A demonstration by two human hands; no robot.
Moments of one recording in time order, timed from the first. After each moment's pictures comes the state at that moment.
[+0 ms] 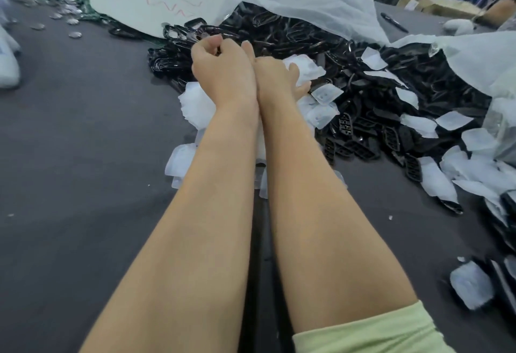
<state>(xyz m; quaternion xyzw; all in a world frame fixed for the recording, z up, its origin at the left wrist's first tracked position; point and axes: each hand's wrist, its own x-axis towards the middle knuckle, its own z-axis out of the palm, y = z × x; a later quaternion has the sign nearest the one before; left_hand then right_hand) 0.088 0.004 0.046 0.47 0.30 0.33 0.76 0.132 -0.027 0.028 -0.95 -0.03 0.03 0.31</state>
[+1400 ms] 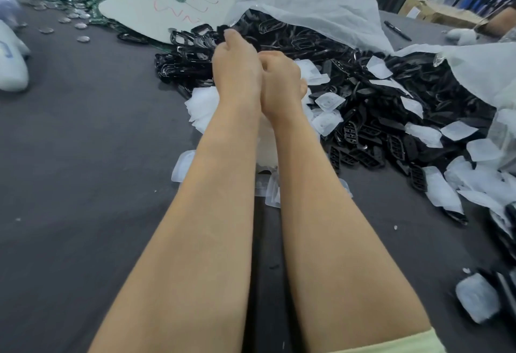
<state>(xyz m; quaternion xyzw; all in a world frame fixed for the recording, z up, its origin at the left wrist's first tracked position) 0.091 0.016 0.061 0.55 0.27 0.21 0.76 0.115 -0.033 0.035 -0.90 -0.12 -0.07 0.41</state>
